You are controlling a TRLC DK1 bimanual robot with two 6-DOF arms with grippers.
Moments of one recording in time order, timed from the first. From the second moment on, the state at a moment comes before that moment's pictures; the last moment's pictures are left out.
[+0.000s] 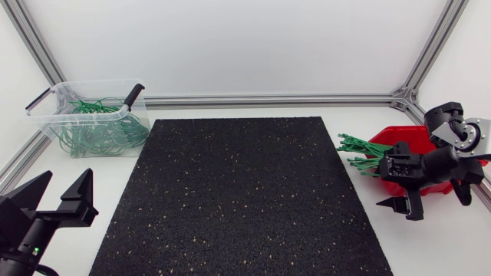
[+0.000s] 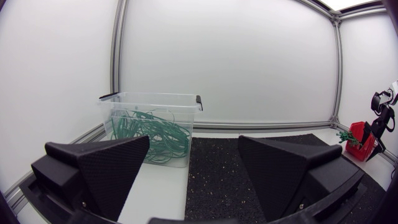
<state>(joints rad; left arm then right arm) 0.00 0.05 0.02 -0.01 -0.02 -0.05 -0.25 1.54 0.79 -0.55 -0.21 -1.63</state>
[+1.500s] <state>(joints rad) 0.00 0.05 0.02 -0.01 -0.02 -0.05 -0.18 1.33 0.52 -0.11 -0.09 -1.65</state>
